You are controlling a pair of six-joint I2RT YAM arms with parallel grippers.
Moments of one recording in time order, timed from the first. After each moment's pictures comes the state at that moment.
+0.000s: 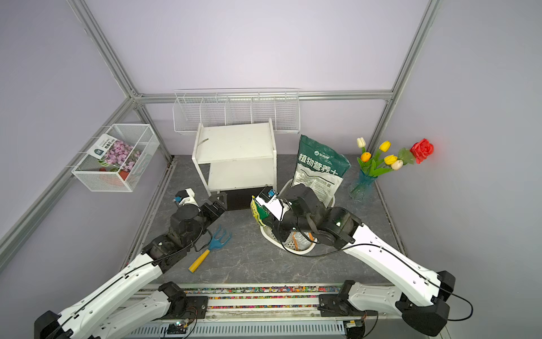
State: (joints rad) left arm -0.67 0.87 0.65 -0.12 -0.33 -1.01; right arm 0.92 1.14 1.30 -0.83 -0.18 -0.01
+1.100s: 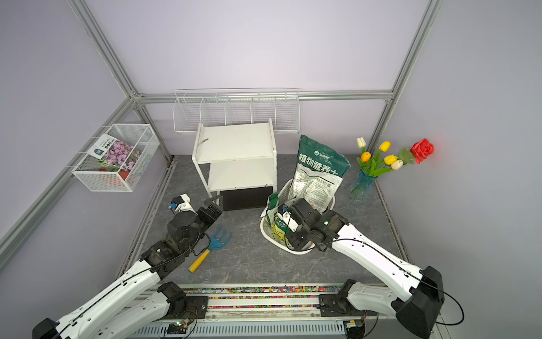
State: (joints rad) left arm -0.67 0.79 0.58 -0.08 -0.36 -1.07; right arm 0.78 1.20 1.05 -0.99 -0.01 0.01
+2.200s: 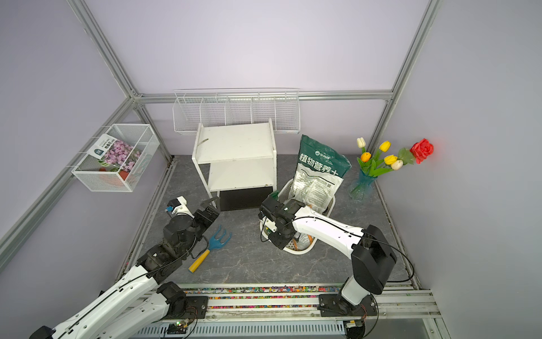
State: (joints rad) left arm -0.67 0.73 0.55 -0.09 -0.37 -1.07; right arm 0.86 1.60 1.23 -1.06 0.00 0.01
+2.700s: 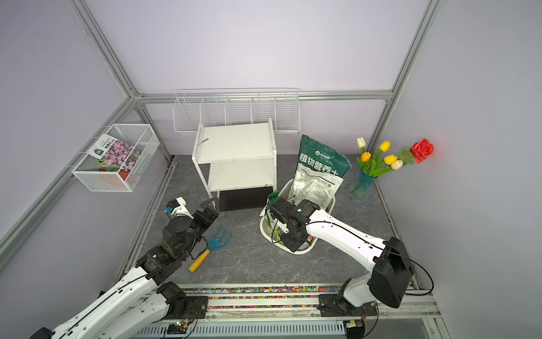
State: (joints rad) left arm -0.67 0.72 0.54 -0.08 -0.38 -1.07; right arm 0.84 1.46 1.22 -1.24 0.09 0.07
